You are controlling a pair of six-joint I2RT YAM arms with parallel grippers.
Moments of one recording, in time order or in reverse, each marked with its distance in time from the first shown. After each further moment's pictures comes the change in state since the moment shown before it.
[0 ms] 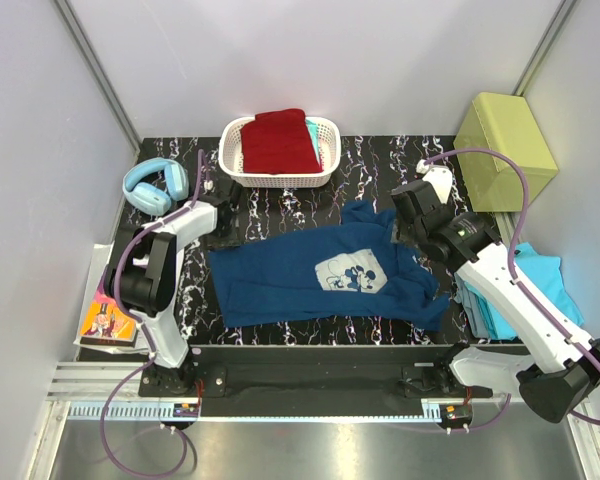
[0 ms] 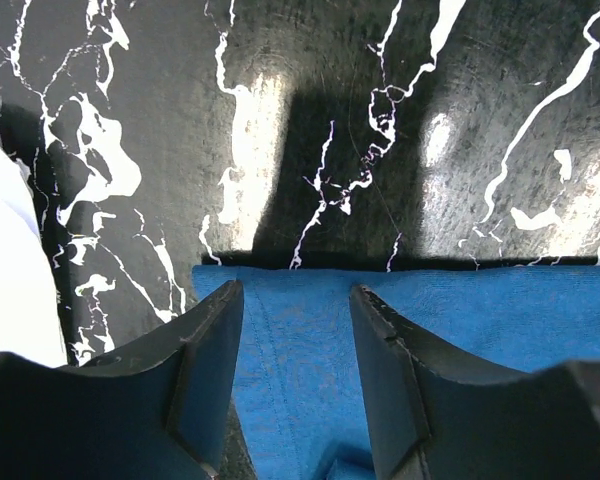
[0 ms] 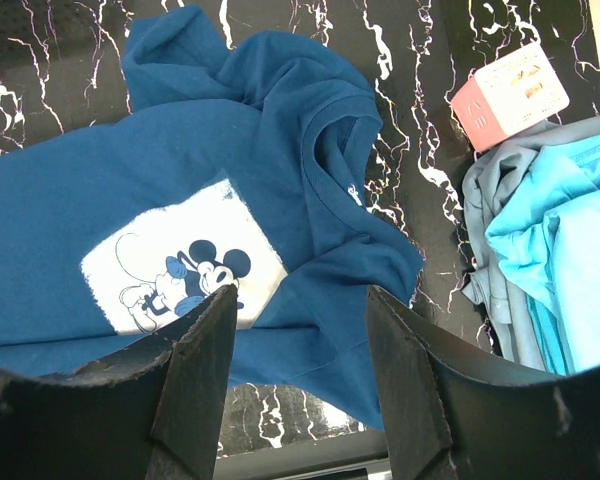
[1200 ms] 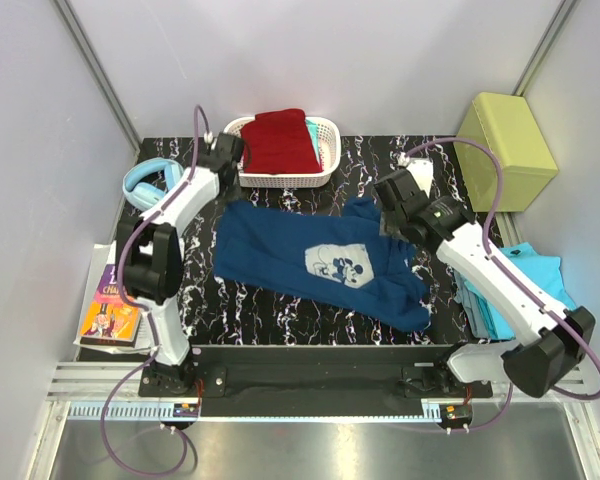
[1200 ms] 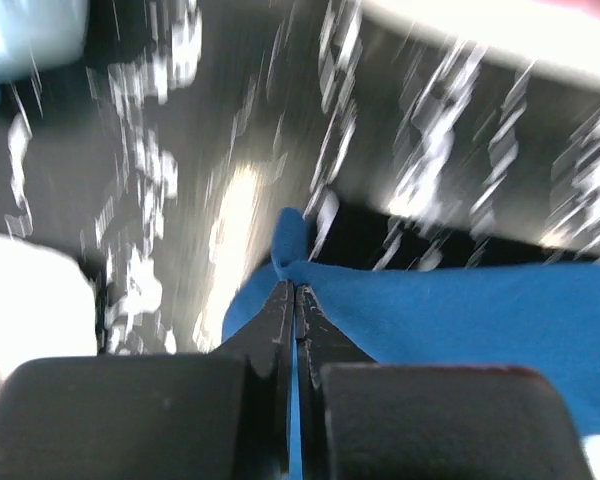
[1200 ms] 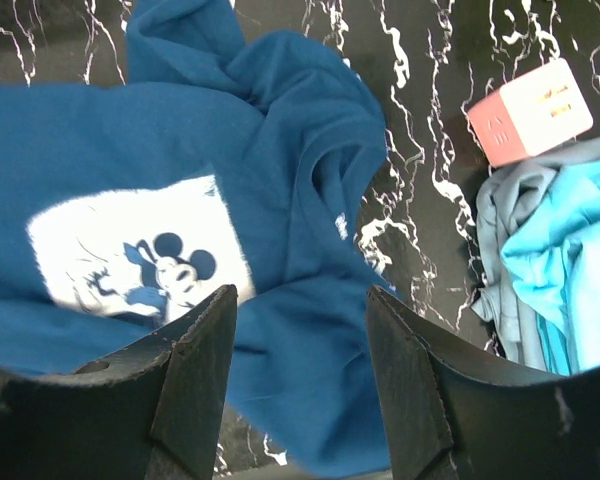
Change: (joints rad) left arm 0.001 0.095 0.392 -0.112 -0.034 0.003; right arm -0.001 0.137 0.051 0.025 -0.003 -0.019
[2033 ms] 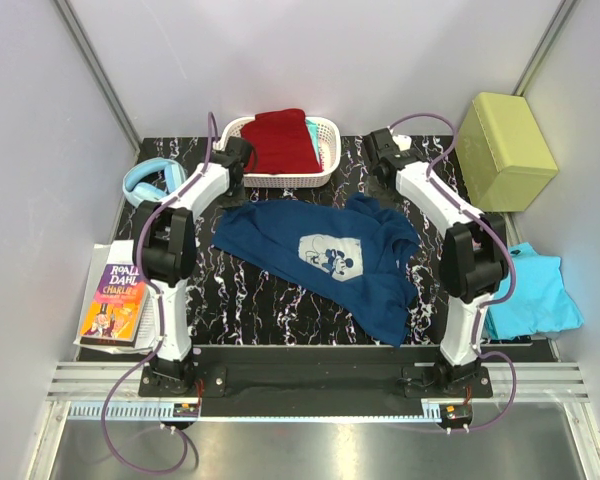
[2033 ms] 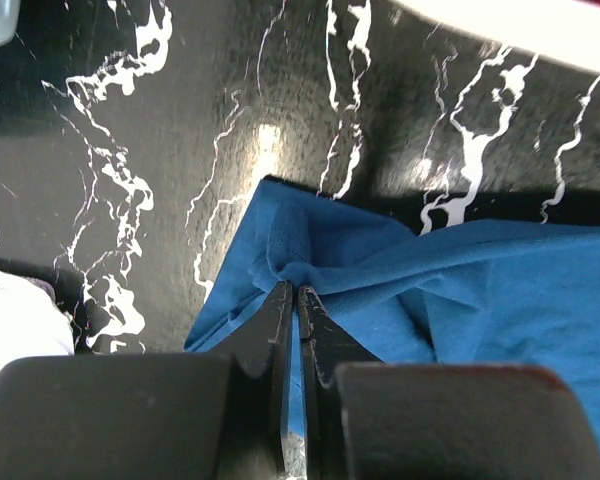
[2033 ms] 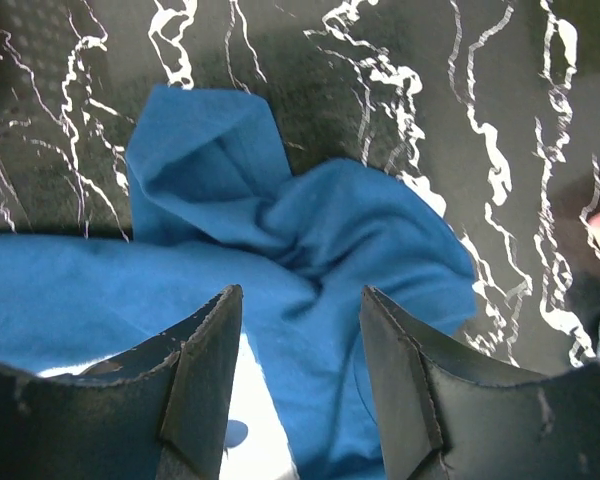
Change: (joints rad) left arm 0.007 0.201 0.166 -0.084 -0.013 -0.001; right arm -0.230 0.627 0.358 0.172 -0.161 -0.022
